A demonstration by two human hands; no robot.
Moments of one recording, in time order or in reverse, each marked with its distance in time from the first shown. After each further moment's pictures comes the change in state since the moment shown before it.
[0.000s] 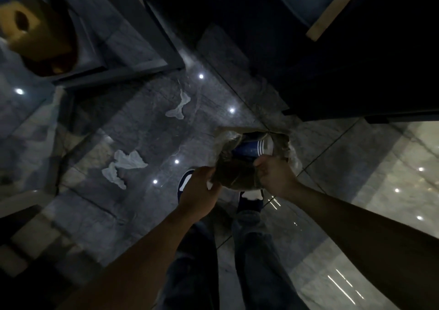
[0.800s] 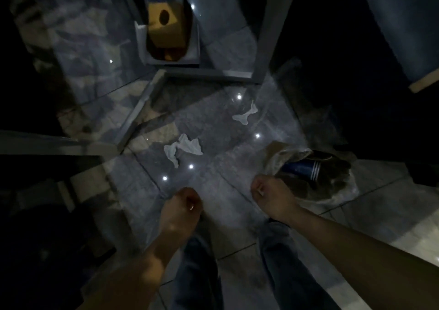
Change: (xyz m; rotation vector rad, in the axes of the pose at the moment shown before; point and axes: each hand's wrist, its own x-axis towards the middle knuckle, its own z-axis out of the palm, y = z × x) left_hand -0.149 -0.094 -0.116 0.055 0.435 -0.421; right_hand -0.083 -0.148 0.080 -0.190 -0.112 -0.357
